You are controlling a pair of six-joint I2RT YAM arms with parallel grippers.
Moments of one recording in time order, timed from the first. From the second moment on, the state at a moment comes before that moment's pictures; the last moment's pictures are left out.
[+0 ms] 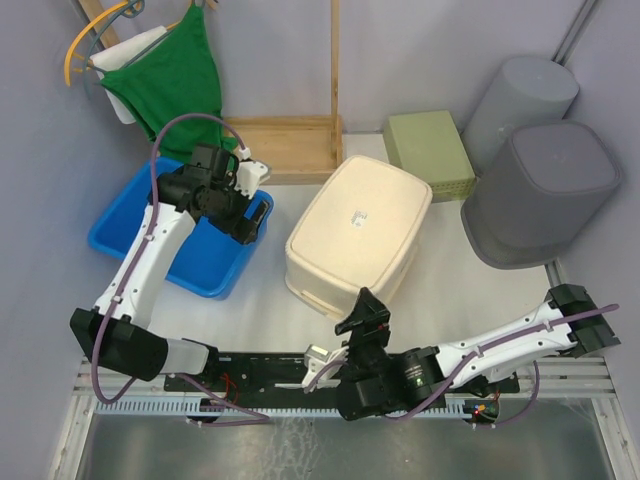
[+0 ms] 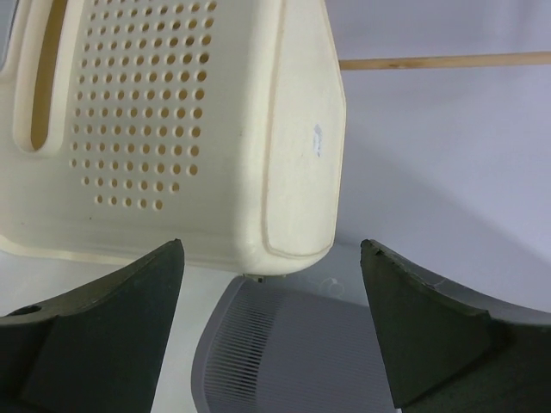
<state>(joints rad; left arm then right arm) -0.28 1.37 1.46 -1.14 0.15 0.36 1.85 1.28 0.87 -0.60 1.28 -0.39</state>
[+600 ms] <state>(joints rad) -0.28 1.48 1.47 -1.14 0.37 0.39 1.31 1.37 1.47 -0.19 0.93 -0.85</state>
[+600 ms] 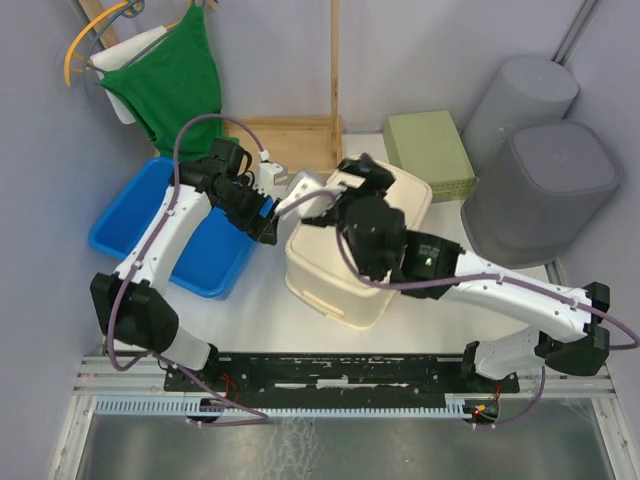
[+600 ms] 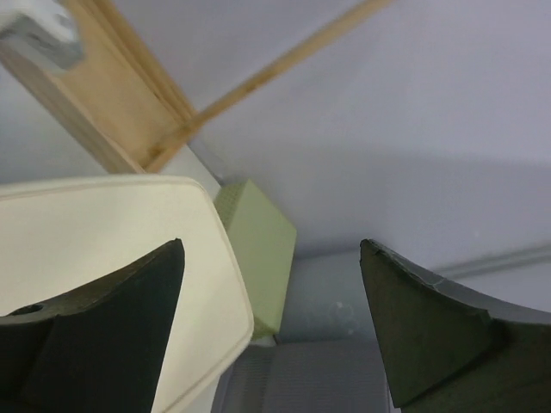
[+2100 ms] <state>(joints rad) -0.58 1.77 1.53 -0.97 0.31 0.28 0.47 0.97 1.38 -0.97 -0.04 -0.60</state>
